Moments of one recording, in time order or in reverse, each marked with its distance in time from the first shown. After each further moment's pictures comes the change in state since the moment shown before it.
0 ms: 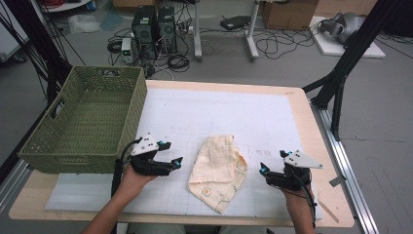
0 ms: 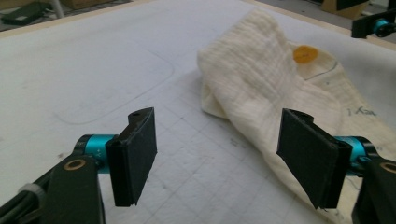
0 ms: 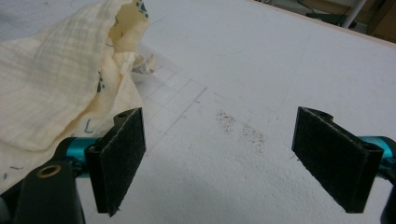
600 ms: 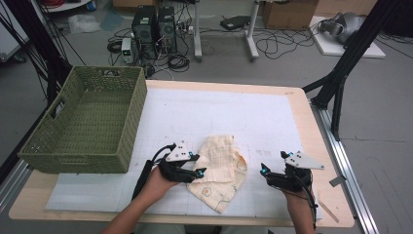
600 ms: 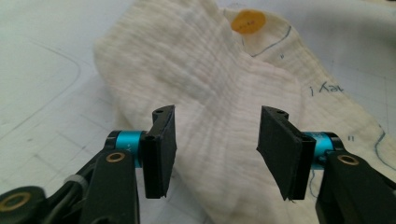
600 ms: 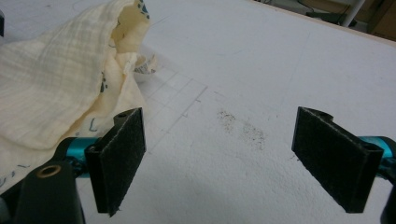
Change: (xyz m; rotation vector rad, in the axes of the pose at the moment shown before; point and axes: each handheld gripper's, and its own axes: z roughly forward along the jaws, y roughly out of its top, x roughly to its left) left arm -0.039 0.004 0.061 0.126 -0.133 0.140; right arm 0.000 -0.001 -0.003 -0.001 0.000 0.013
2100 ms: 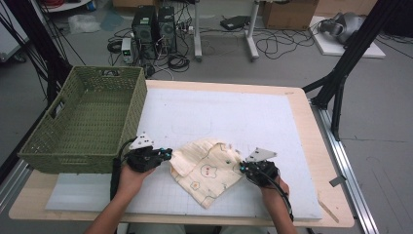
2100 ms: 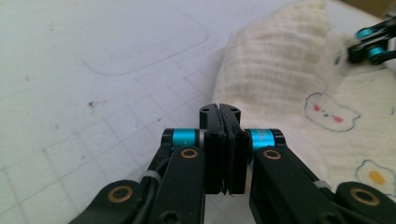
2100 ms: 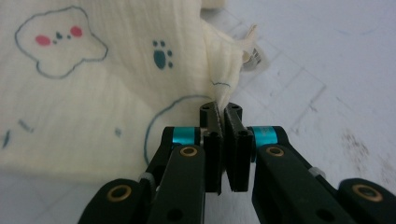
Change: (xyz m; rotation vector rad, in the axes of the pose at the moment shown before) left arm 0.054 -0.039 -0.068 -0.038 0.221 -0.290; right arm 0.051 0.014 0.057 0.248 0.151 -0.192
